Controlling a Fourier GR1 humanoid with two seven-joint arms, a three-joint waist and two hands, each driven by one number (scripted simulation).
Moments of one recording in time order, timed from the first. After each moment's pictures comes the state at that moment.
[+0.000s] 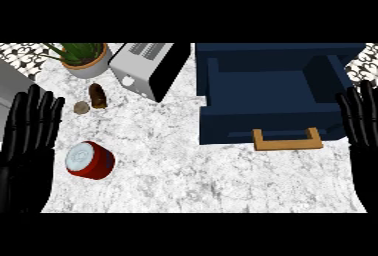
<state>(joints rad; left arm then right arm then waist) 0.04 0.05 -0.02 -2.10 0.00 0.03 0.01 0.02 -0.13 -0.01 -2.10 -0.02 0.01 0.01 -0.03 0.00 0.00</state>
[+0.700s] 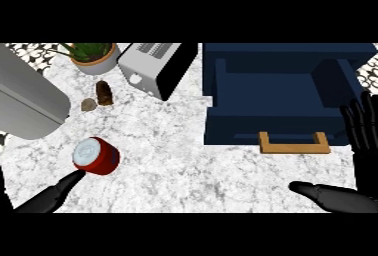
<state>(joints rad) 0.26 0.00 0.01 -2.21 -0.23 0.54 0.29 0.08 -0.10 -0.07 -2.07 -0.04 -0.06 0.15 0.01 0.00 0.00</state>
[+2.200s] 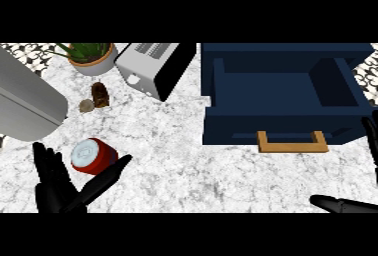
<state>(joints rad) 0.21 0.00 -0.18 -1.83 -0.21 0.88 0.19 0.15 -0.10 -0.17 -2.12 -0.09 0.02 0.16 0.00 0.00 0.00</state>
